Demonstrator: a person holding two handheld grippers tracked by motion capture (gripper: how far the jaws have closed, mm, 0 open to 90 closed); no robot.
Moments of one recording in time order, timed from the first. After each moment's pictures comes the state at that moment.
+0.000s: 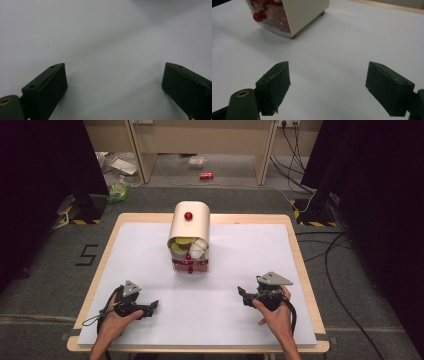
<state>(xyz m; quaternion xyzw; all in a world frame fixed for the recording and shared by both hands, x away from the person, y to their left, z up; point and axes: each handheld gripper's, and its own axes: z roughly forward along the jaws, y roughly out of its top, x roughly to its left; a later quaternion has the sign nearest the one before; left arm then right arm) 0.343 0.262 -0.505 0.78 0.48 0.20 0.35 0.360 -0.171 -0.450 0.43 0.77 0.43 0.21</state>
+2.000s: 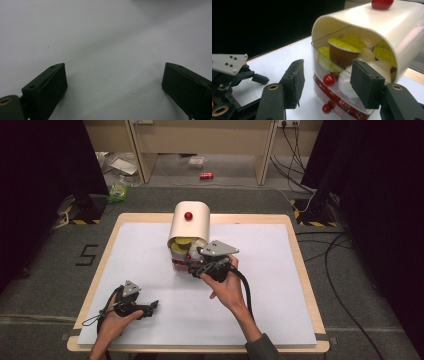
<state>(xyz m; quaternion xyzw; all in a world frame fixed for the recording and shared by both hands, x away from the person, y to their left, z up) 0.343 0.263 -0.505 0.78 0.48 0.20 0.35 0.396 -0.029 -0.367 0.29 0.78 0.52 0.20</state>
